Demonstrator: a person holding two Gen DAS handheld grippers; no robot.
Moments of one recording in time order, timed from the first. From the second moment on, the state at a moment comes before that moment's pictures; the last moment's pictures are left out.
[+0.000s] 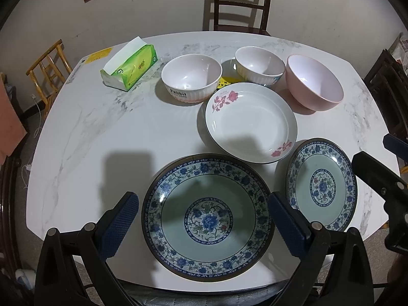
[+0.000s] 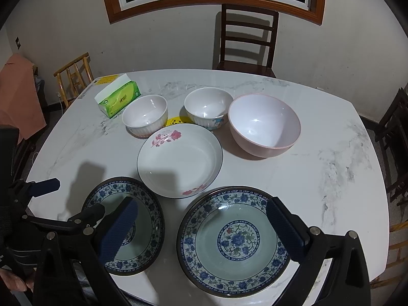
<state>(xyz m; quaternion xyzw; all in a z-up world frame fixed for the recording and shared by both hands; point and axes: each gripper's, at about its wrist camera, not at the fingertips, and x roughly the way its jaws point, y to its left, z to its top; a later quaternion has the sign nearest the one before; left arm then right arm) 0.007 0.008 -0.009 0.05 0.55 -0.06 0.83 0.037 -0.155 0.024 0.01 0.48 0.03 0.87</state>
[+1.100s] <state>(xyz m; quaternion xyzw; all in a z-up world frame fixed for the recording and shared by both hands) 0.000 0.029 -0.039 0.02 0.58 -0.10 0.81 0.031 -0.133 -0.005 0.04 0.51 0.12 0.85</state>
